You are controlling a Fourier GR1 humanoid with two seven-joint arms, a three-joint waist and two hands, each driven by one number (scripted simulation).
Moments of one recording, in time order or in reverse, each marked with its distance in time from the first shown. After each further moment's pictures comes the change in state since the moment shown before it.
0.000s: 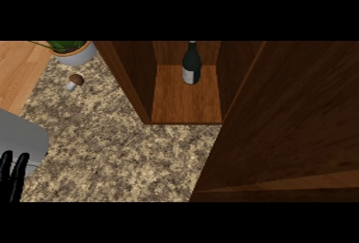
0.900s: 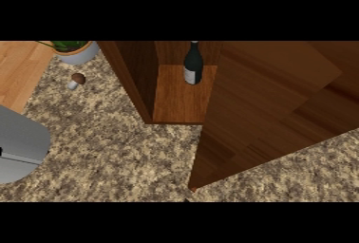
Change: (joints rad) left arm 0.066 0.055 0.209 0.020 0.127 -0.199 0.067; right arm -0.266 -0.083 0.252 0.003 0.361 -0.452 0.024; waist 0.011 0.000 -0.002
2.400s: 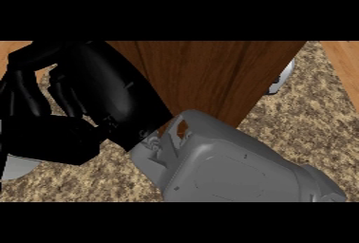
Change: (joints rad) left arm -0.141 -0.114 0.024 0.051 -0.034 0.000 0.131; right arm -0.991 0.100 -0.326 0.899 -0.302 -0.201 -0.222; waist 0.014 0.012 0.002
